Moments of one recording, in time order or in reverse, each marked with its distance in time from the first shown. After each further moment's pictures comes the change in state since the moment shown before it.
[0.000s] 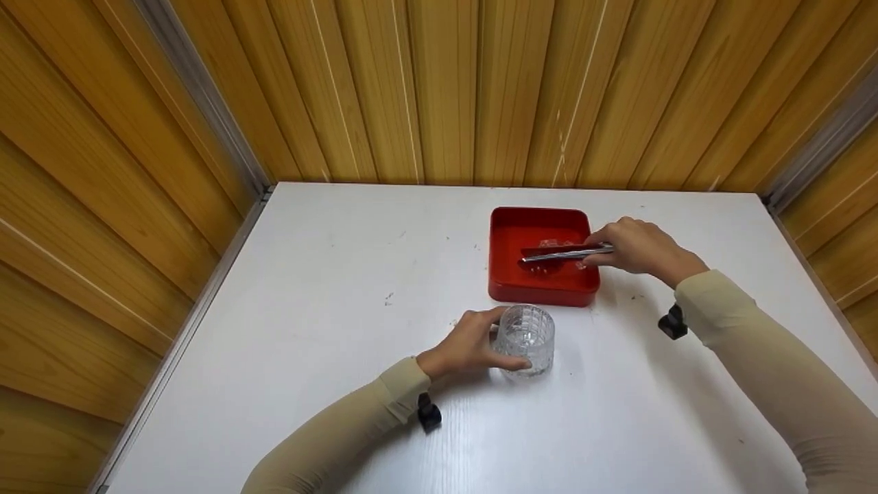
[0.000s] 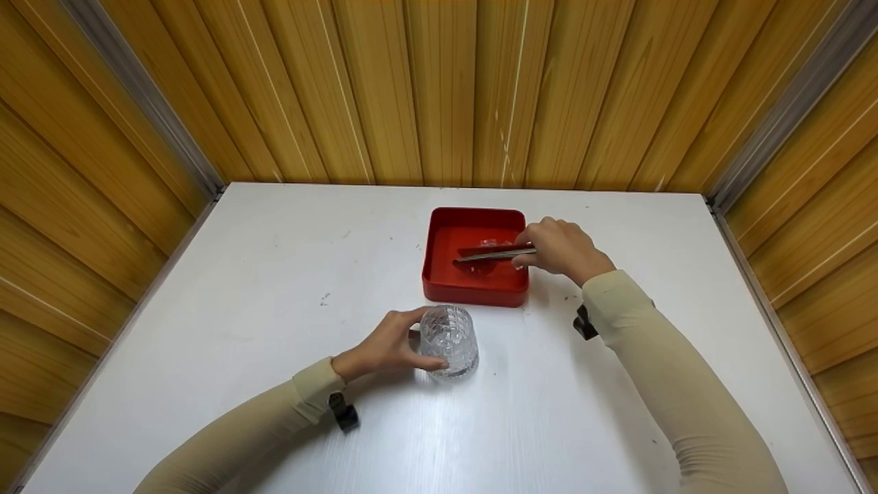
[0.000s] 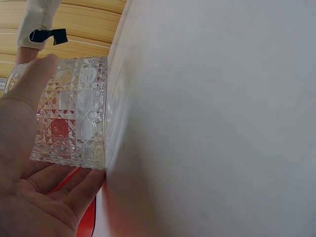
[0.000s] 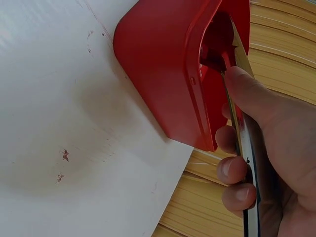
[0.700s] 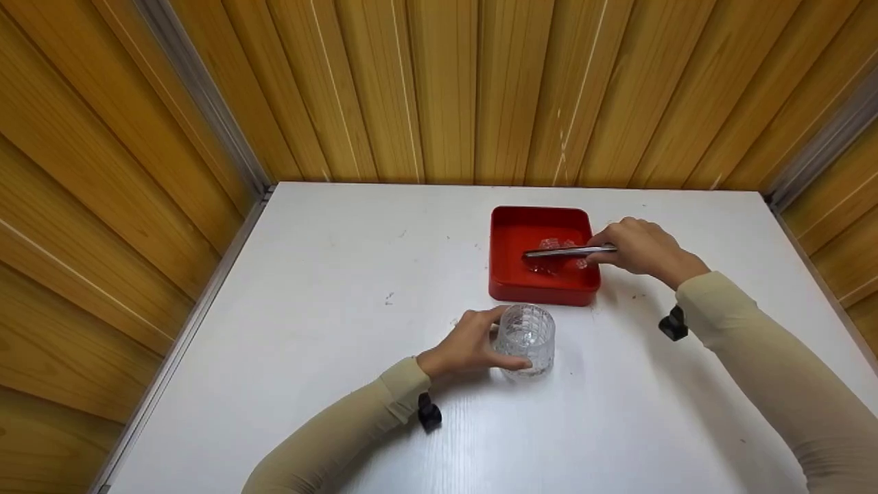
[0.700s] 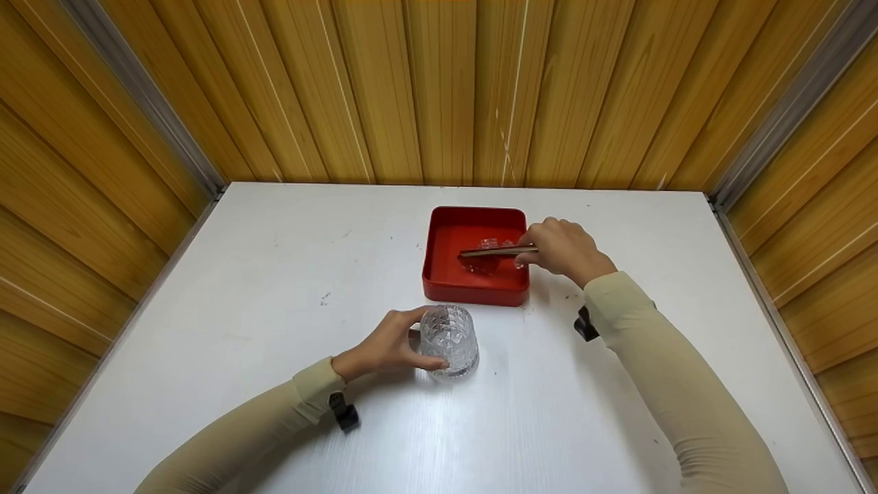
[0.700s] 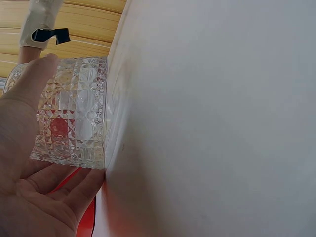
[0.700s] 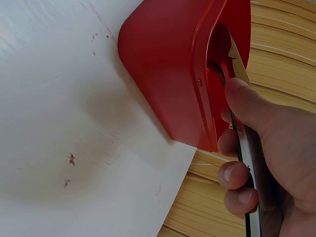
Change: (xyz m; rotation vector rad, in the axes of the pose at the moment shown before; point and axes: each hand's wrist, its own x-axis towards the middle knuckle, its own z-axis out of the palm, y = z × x) left_hand -0.001 -0.001 0.002 0.008 0.004 0.009; right_hand -0.003 0.004 0.004 -0.028 0.010 0.010
